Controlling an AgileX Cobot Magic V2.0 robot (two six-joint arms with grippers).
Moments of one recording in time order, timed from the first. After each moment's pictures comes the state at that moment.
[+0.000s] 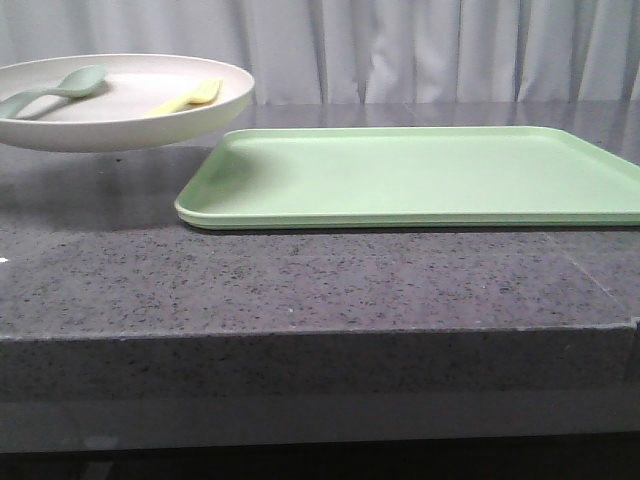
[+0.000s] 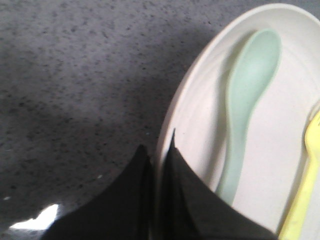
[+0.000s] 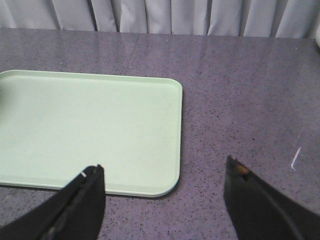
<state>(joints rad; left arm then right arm) 0.10 1.53 -1.16 -0.72 0.75 0.17 0.08 0.44 -0.54 -0.02 0.44 0.07</state>
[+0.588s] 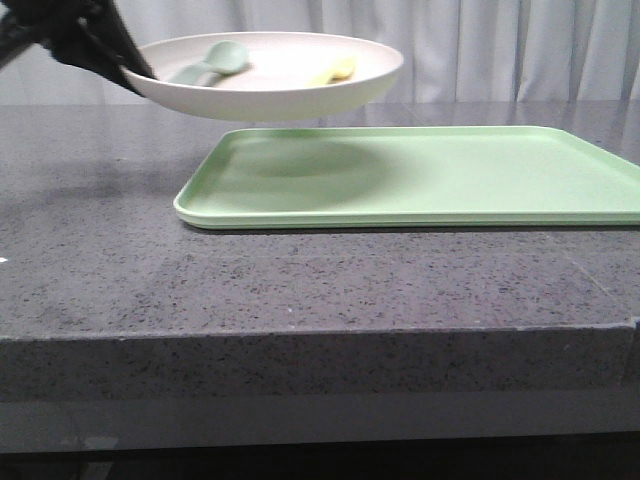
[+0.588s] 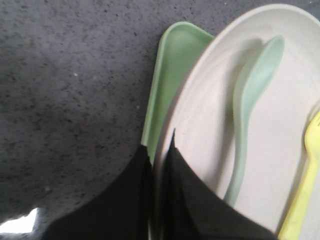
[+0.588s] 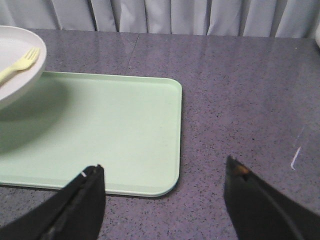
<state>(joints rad) -0.27 1.66 -1.34 -0.50 0.61 -0.27 0.08 0.44 -0.54 -0.02 0.44 0.07</state>
